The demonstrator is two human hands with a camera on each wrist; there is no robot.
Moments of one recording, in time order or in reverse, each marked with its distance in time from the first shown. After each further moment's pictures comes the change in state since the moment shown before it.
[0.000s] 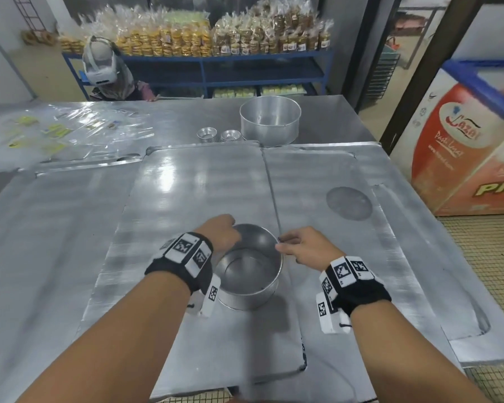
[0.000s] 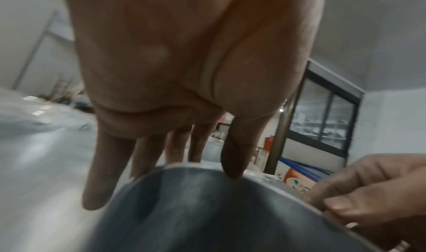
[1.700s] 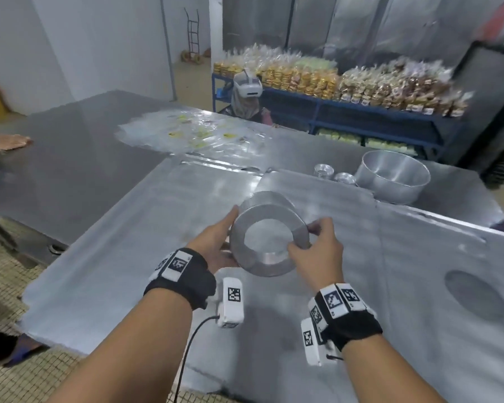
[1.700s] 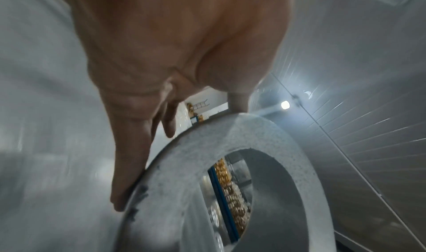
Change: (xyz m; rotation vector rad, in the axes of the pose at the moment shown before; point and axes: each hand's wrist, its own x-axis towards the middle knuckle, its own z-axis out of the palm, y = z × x) left_hand -0.116 -0.189 -0.098 -1.430 0.329 -0.233; right_hand 0.004 -0.185 0.180 0.084 0.338 -0.404
